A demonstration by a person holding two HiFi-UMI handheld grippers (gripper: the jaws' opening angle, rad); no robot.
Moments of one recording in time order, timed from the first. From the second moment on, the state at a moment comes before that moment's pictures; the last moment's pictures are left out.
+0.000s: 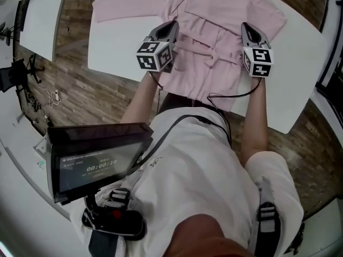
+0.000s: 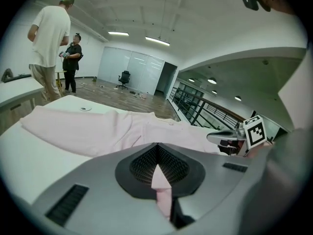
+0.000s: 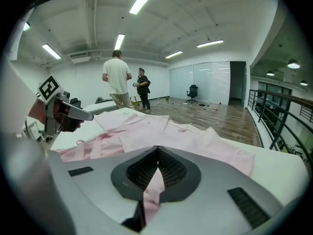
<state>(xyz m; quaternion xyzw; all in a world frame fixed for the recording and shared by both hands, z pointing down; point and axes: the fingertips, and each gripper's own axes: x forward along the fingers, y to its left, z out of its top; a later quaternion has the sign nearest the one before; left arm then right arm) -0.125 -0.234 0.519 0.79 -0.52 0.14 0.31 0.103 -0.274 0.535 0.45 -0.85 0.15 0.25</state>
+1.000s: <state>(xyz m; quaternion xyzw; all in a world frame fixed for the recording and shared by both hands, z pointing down) -0.259 -0.208 0.498 0.70 -0.64 0.06 0.29 -0.090 -0.196 0.455 0.28 -0.93 0.08 0.22</state>
